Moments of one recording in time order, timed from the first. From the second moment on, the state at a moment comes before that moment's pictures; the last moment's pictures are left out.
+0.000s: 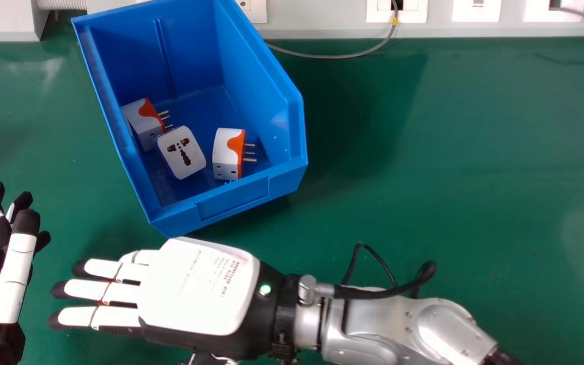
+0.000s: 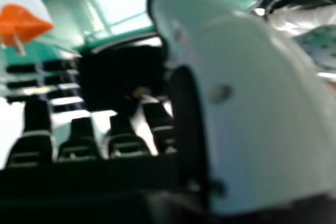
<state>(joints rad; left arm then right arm) 0.29 0.28 0.41 0.18 -0.19 -0.34 -0.26 -0.42 -0.16 0.75 0.27 -0.99 -0.61 0.02</state>
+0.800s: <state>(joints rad) 0.30 0.28 0.40 0.15 -0.19 -0.35 -0.26 -0.46 0.01 0.83 0.45 -1.03 -0.22 0.08</state>
